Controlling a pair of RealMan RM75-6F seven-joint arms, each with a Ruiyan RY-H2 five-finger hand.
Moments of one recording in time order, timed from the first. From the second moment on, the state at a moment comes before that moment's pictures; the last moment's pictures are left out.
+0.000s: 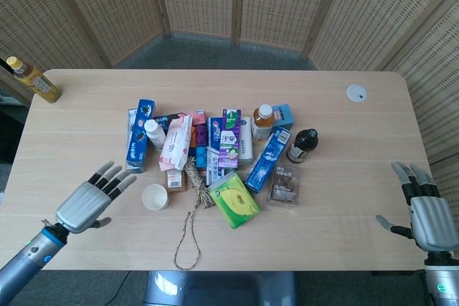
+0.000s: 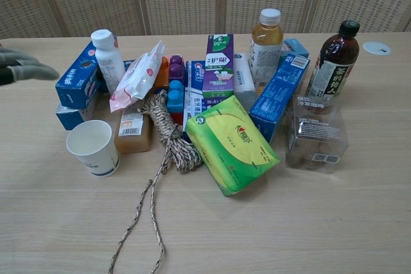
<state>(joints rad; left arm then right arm) -0.36 -1.17 0.02 -1.58 1.81 1.14 0.20 0.08 -1.07 0.07 -1.71 -1.53 1.51 0.02</state>
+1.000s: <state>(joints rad) -0.49 -1.49 0.01 -1.44 1.63 0.99 0.39 0.08 -1.06 0.08 -1.70 -1.52 1.50 0.06</state>
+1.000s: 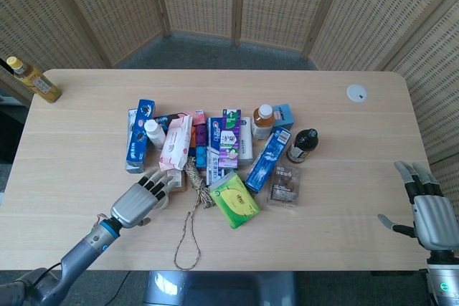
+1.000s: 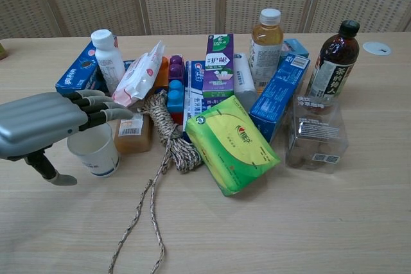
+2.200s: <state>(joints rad) -0.49 -1.56 0.03 -1.39 1.63 1.12 0.42 0.08 -1.07 0.08 -1.69 -1.51 1.49 0.07</state>
